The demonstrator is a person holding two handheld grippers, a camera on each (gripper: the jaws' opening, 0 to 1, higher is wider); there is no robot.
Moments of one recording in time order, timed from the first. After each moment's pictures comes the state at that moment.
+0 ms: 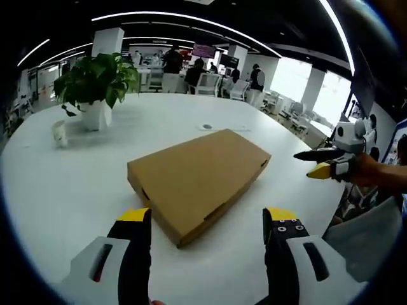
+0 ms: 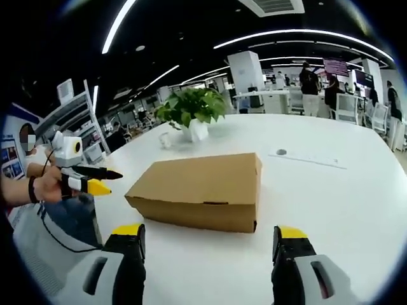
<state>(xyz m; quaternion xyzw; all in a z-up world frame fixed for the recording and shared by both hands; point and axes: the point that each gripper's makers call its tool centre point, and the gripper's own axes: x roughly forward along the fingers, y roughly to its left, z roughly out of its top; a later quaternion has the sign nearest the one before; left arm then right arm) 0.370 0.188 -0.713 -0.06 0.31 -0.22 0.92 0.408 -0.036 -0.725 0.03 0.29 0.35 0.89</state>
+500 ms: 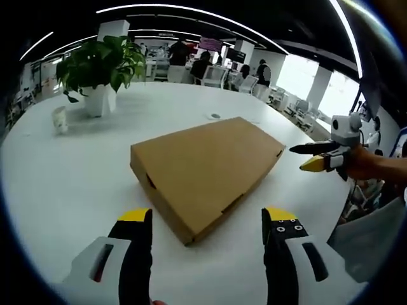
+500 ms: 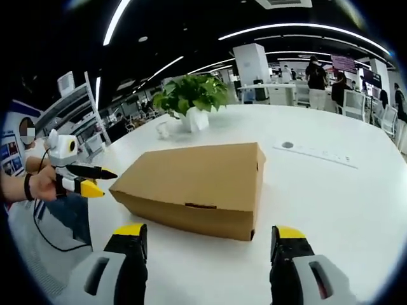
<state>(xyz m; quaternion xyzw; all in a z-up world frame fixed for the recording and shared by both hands) 0.380 0.197 -0.748 -0.06 0.34 -0.20 0.92 0.438 -0.024 -0.757 0.01 0.32 0.37 0.87</state>
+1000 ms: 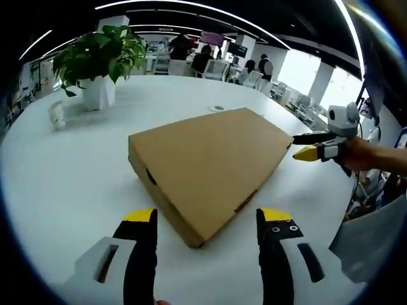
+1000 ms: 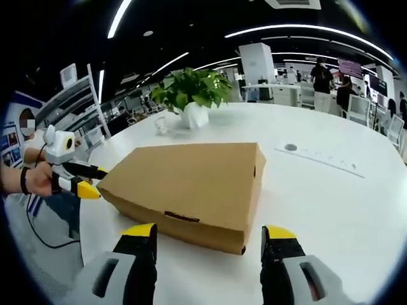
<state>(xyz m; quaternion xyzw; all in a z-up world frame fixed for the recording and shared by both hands) 0.389 0.196 -0.766 -0.06 0.36 -0.20 0.91 0.465 -0.016 -0.771 -0.02 0.31 0.38 0.87</state>
